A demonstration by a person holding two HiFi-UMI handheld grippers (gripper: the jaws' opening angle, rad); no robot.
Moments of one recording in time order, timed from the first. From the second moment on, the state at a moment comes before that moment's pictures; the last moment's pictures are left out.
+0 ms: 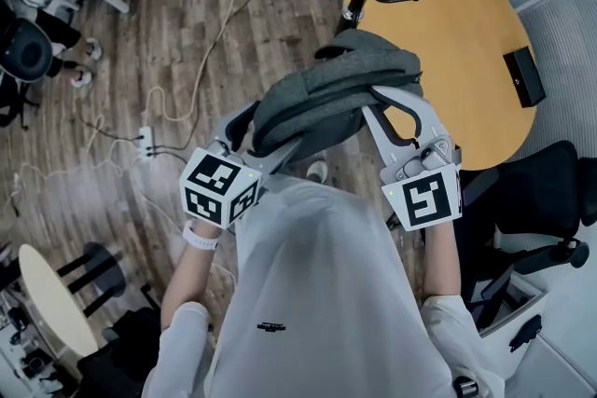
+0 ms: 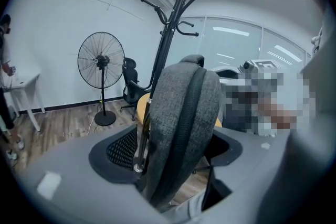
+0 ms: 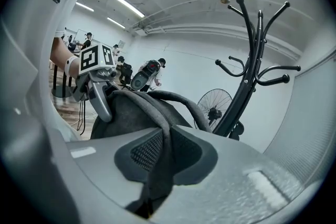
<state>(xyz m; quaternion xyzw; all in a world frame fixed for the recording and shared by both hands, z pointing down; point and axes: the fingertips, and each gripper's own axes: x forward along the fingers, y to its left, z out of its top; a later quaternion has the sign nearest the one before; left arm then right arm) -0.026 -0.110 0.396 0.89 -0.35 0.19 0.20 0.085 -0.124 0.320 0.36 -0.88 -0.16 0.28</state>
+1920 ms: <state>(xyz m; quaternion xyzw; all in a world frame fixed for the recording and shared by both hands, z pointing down) 0.016 -0.128 0.434 0.87 -0.40 0.18 0.22 0.109 -0.177 0.368 0.30 -0.89 -0.15 0.30</state>
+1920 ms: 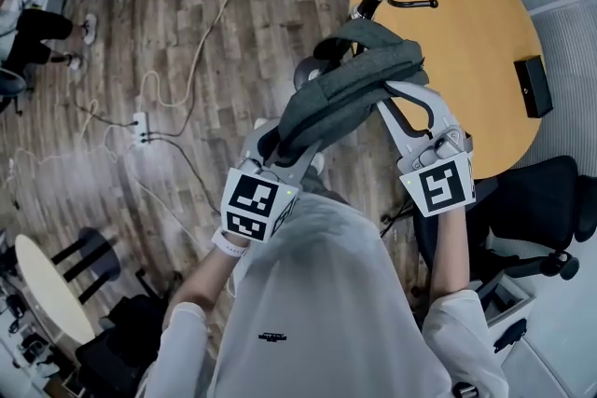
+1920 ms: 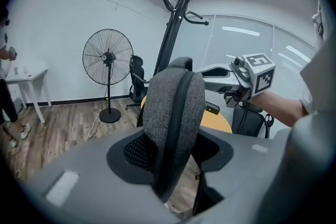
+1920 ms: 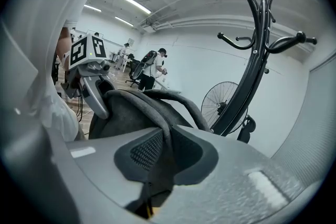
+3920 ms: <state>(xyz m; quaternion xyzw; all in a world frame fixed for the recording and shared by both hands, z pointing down) -0.015 -0.100 0.699 0.78 -0.39 0.38 0.31 0.079 -0.171 0.625 0.28 -0.88 0.05 0.39</state>
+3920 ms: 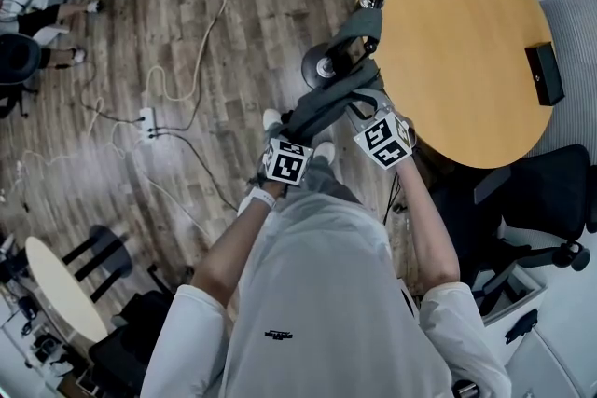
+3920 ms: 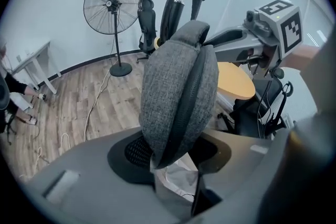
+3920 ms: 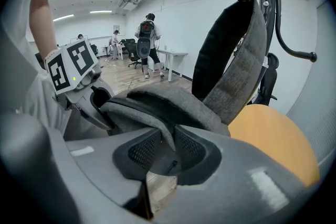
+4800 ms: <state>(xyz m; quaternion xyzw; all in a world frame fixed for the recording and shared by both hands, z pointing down) -0.028 -0.091 0.689 0.77 -0.39 0.33 0.38 0.076 -0.164 0.650 0.28 -0.85 0.02 0.44</state>
